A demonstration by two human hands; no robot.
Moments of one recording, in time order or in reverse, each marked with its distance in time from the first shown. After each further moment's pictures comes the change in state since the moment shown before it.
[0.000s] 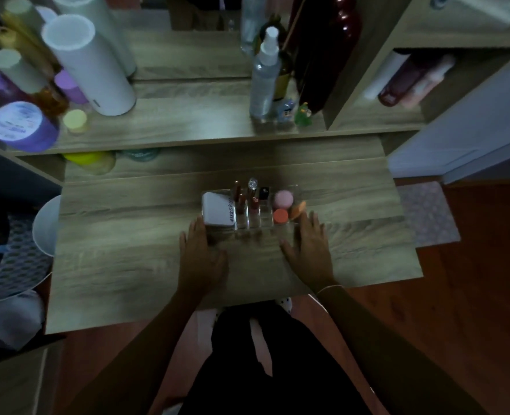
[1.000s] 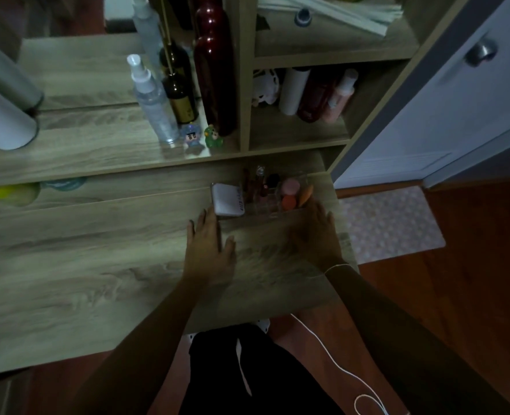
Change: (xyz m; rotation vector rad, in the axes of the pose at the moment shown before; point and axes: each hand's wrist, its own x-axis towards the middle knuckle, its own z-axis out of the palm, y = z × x) left_hand 0.067 0.144 0.097 0.152 -0.068 0.096; right_hand 0.084 0.159 -0.089 0.038 -0.007 -0.012
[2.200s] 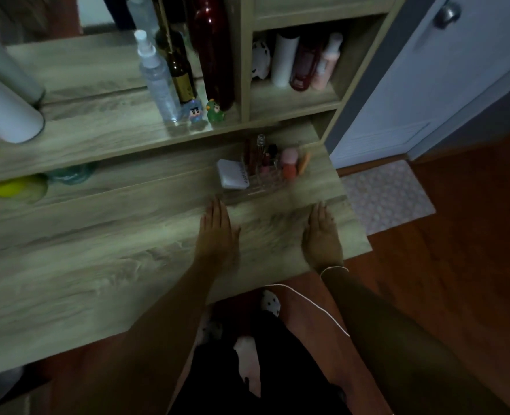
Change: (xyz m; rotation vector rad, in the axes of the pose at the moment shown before) left_hand -0.027 -0.021 0.009 0.257 -0.241 0.083; right_hand -0.098 -0.020 0.040 -0.171 0.052 0.208
